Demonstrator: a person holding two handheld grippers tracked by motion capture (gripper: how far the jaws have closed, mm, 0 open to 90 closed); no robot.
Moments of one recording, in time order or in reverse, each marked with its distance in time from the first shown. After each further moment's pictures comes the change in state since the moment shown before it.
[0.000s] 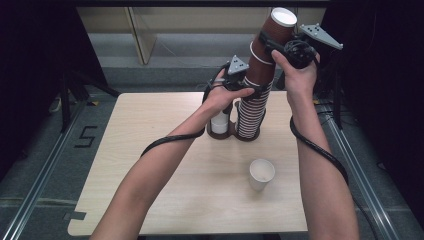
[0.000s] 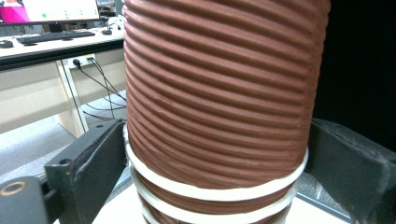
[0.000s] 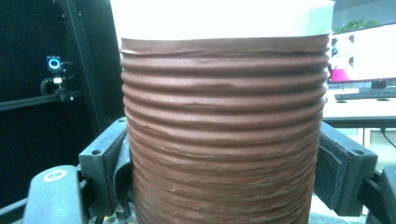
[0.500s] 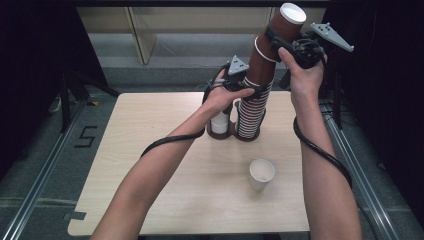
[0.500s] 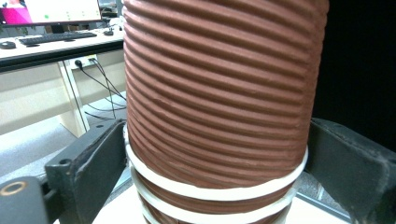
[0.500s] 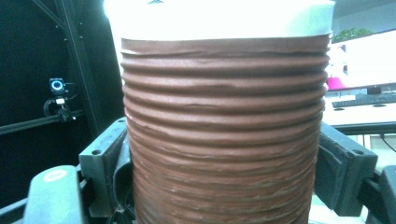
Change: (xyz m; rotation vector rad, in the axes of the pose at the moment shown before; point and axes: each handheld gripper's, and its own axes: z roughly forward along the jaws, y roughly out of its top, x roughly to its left) left arm -0.002 0.000 0.000 -0.007 0.007 0.001; right arm 0.000 0.011 -0.016 -0.068 -0.005 0.044
